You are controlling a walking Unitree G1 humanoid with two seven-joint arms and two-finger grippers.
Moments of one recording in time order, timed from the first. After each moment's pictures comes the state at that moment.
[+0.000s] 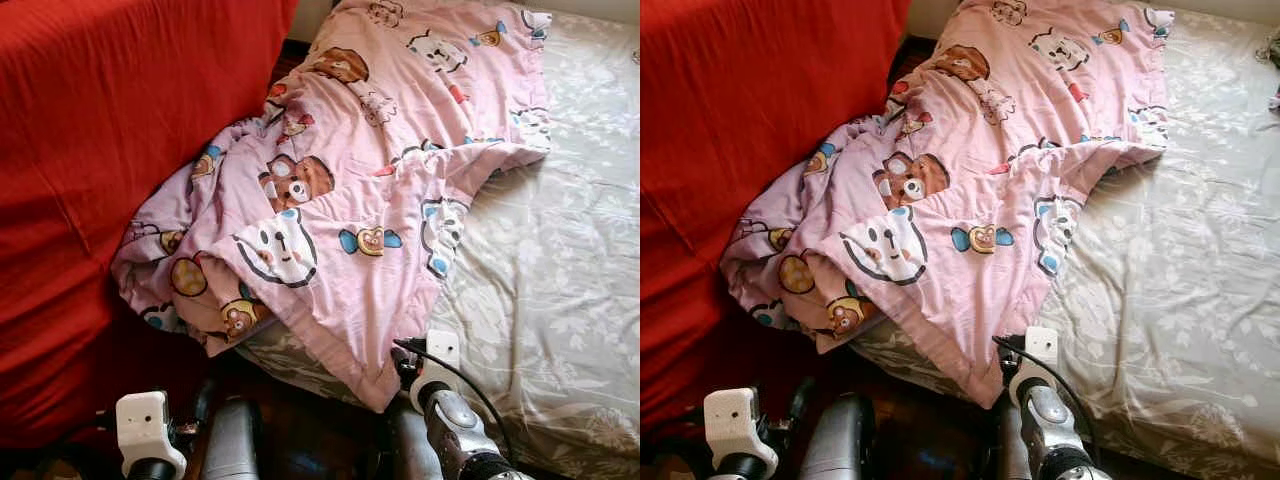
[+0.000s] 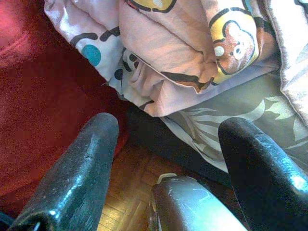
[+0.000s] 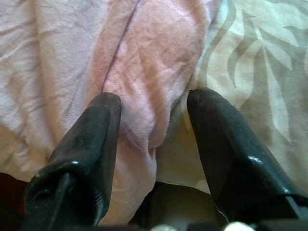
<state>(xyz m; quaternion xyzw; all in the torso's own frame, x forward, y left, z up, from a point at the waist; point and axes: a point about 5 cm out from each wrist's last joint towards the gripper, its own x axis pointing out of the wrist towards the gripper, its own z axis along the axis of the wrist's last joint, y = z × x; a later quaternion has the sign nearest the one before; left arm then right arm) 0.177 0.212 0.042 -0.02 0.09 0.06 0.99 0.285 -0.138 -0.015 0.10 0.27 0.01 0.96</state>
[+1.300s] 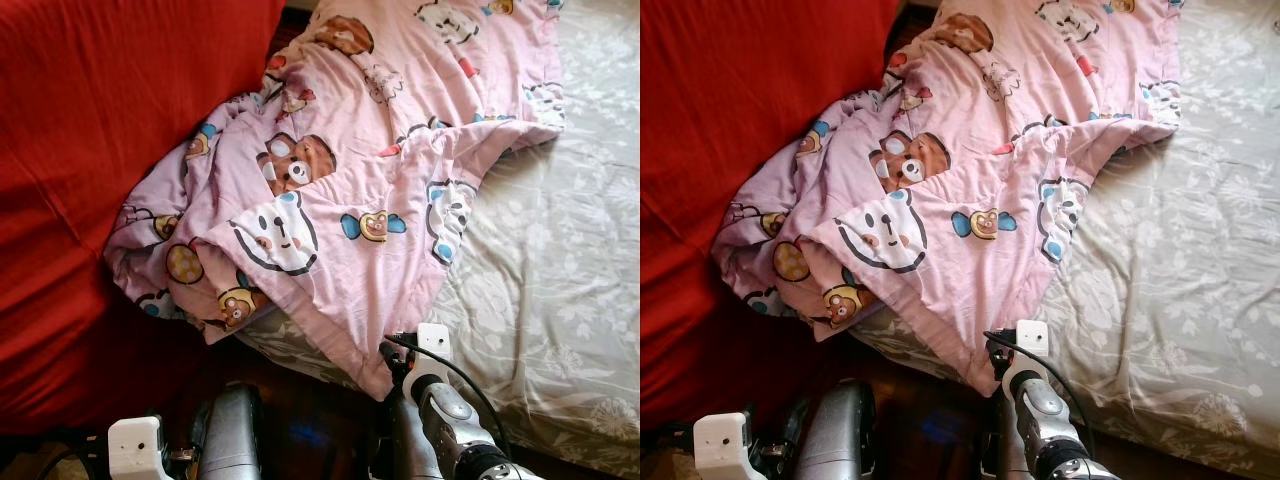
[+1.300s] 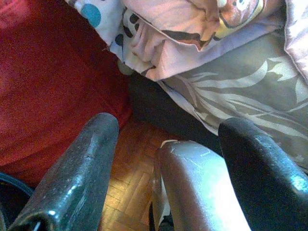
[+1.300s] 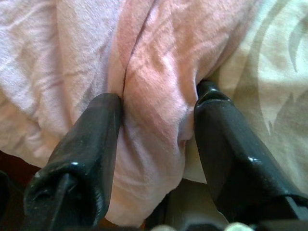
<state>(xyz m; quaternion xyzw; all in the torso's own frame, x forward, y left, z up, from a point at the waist) 0.151 0.209 0.042 -0.01 0.10 0.05 0.99 0.295 -0.128 -0.006 0.10 0.25 0.06 0.96</state>
